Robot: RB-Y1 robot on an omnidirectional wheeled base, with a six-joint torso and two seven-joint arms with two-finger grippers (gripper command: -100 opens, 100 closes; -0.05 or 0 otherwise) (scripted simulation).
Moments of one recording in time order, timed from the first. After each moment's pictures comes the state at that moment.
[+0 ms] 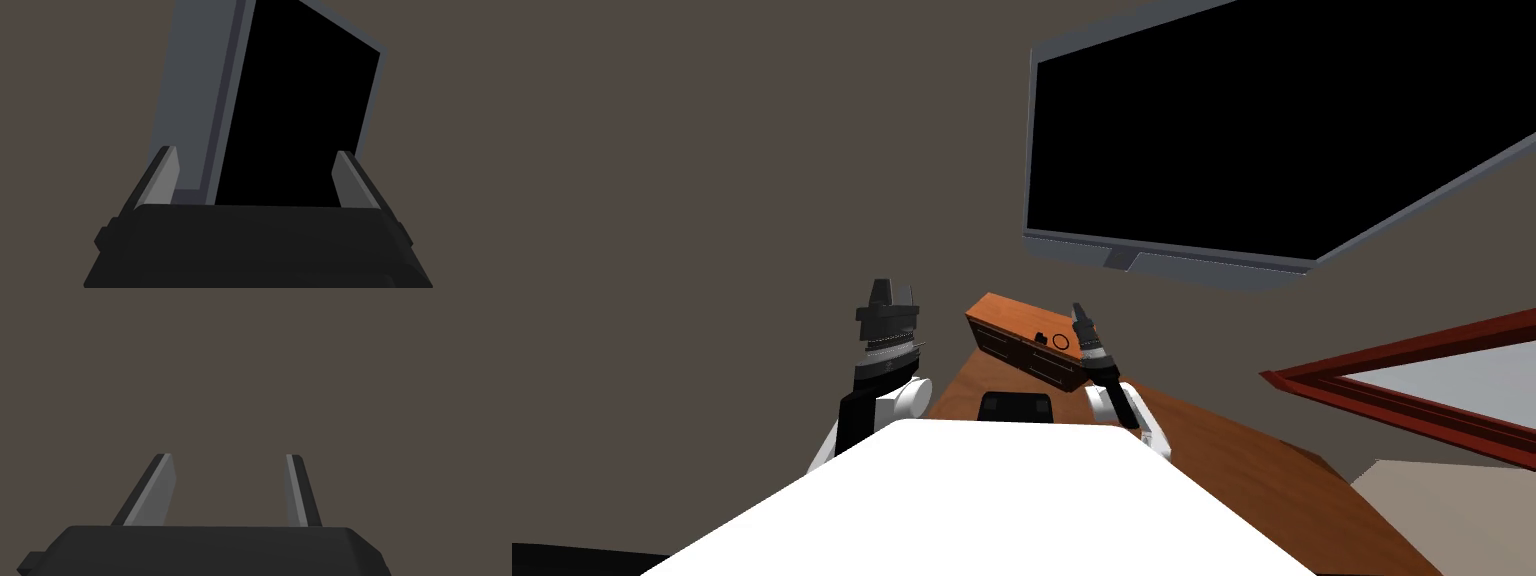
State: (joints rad) left arm 0.55 -0.03 0.07 -2.34 0.06 -0.55 -0.15; right arm 0.44 -0.23 0.11 -2.06 0.18 -0.40 0.02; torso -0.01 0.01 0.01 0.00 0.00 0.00
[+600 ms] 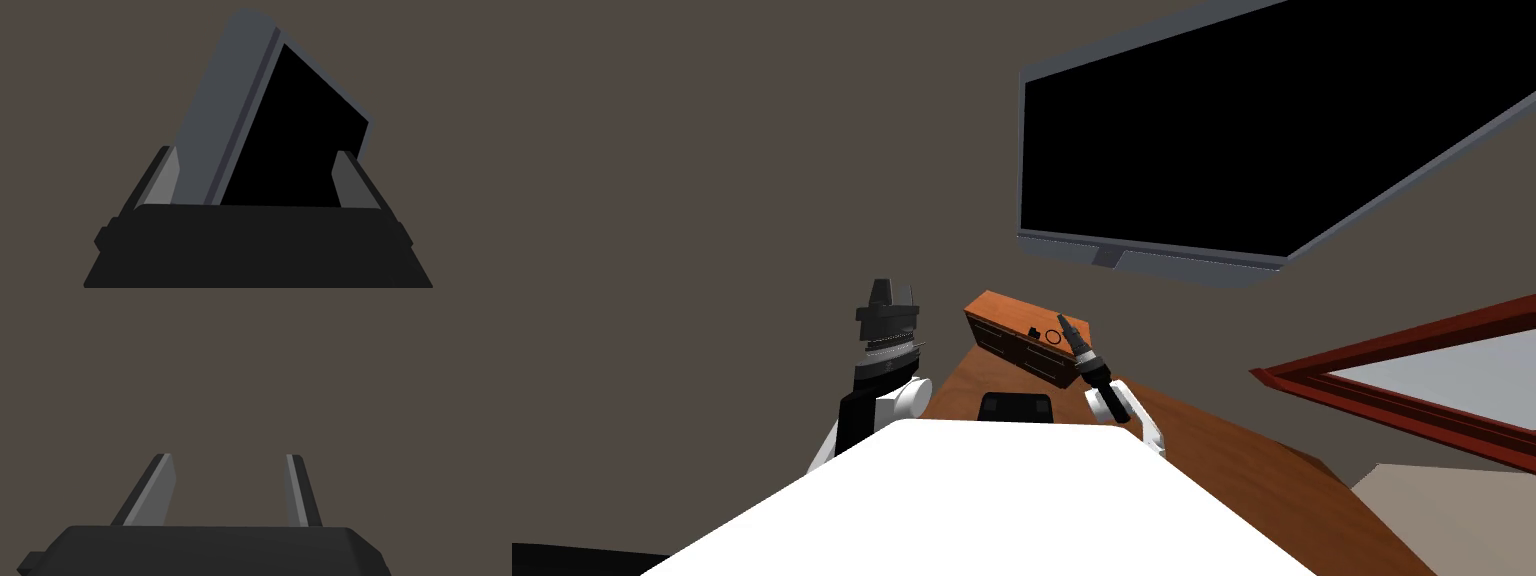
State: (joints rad) left arm 0.55 -0.03 0.07 -2.34 0.06 -0.55 -0.15; right arm 0.38 -0.35 0.17 -1.90 0.30 -0.43 0.08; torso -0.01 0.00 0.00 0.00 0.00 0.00
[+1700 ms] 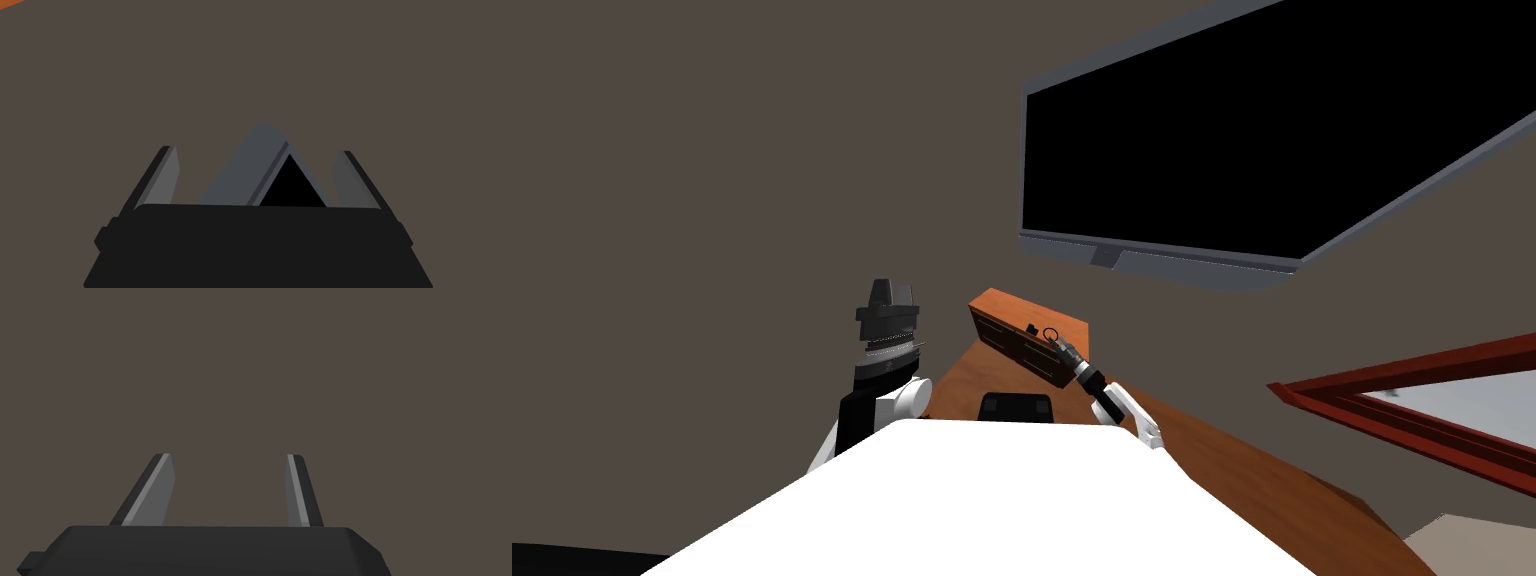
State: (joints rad) left arm 0.55 -0.03 0.07 -2.34 0.06 -0.55 -0.15; right arm 0.29 -0.50 0.28 -1.58 0.45 -0.48 0.16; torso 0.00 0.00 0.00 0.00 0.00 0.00
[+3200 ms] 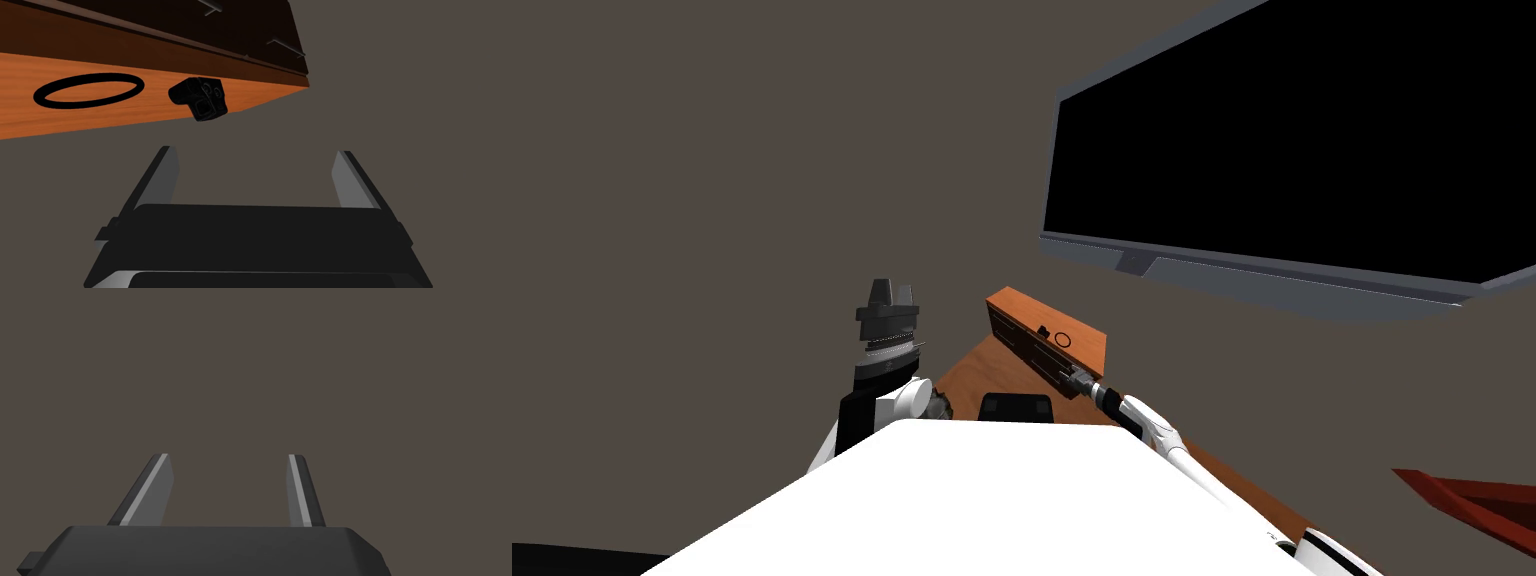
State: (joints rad) left arm 0.55 -0.03 0.07 -2.34 0.06 -0.55 -0.15; right arm 0.18 -0.69 0.47 -1.16 0.59 -0.54 0.25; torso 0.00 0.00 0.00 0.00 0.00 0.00
